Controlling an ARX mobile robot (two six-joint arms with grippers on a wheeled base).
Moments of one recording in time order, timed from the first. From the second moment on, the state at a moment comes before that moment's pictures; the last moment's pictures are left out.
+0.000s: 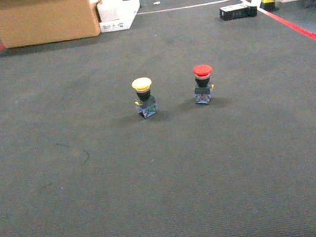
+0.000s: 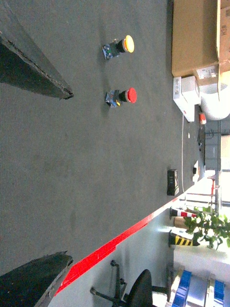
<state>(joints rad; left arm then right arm) -0.27 0.83 0.41 0.45 -0.45 0.06 0.00 0.01 0.01 -0.01 0.00 0.00</state>
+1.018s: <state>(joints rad) -0.46 0.46 0.34 0.18 -0.65 0.05 0.00 0.01 0.01 -0.01 0.00 0.00</state>
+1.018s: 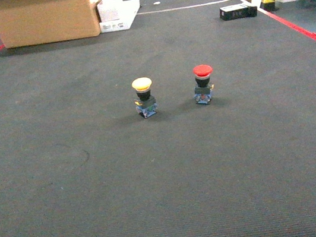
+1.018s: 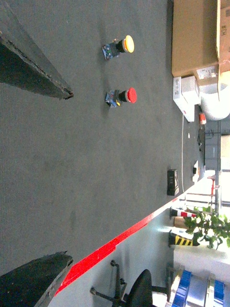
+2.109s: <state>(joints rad) -0.46 0.47 0.34 0.18 -0.64 0.05 0.00 0.01 0.01 -0.01 0.00 0.00</state>
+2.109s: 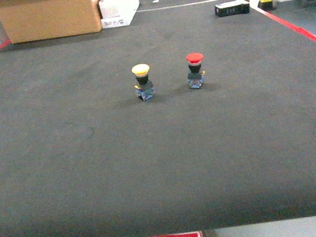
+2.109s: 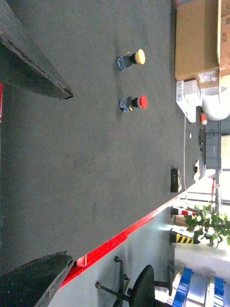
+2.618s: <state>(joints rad) -0.46 0.46 0.34 0.18 -0.64 0.05 0.00 0.01 0.01 -0.01 0.00 0.00</state>
